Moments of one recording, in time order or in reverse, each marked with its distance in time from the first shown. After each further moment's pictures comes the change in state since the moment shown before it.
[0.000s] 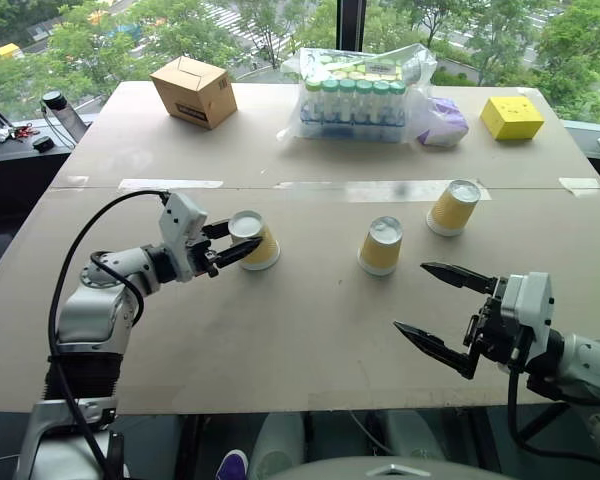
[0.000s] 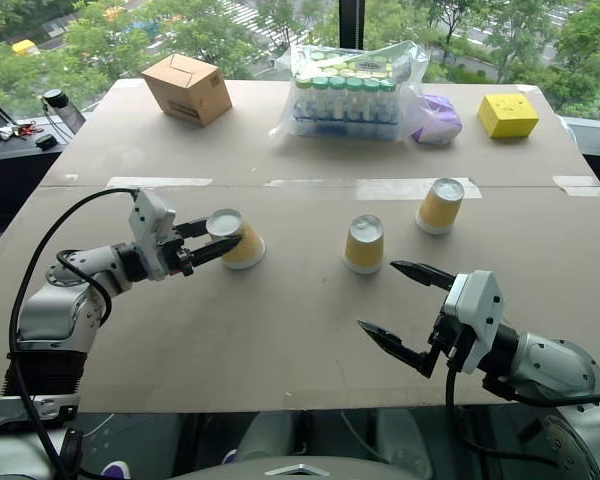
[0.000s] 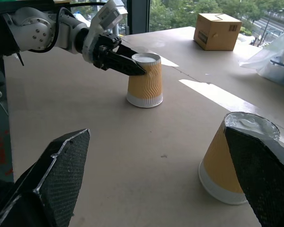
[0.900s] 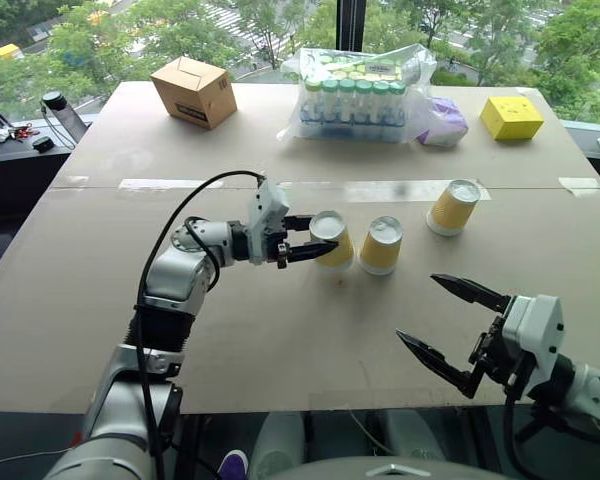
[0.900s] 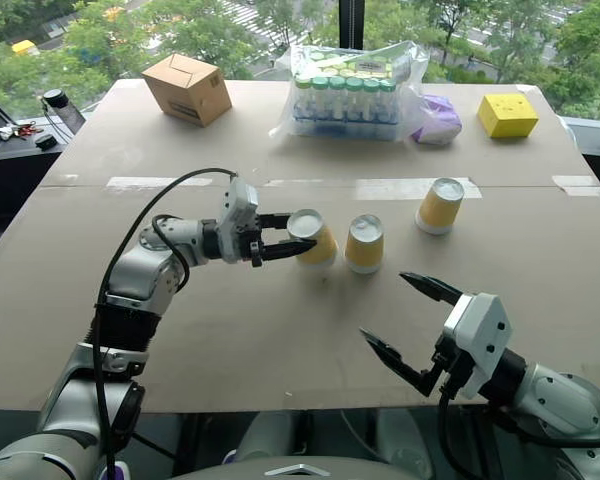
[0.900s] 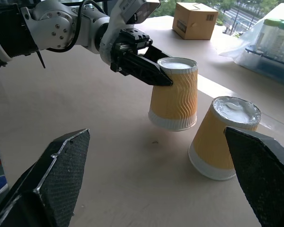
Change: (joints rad) left arm -0.272 -0.188 -0.259 0.111 0.063 -0.028 -0.178; right arm 0.198 0.003 -0.013 -0.142 -0.063 -0.019 -0.138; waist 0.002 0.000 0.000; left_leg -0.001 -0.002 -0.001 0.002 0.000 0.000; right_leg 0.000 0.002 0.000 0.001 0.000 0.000
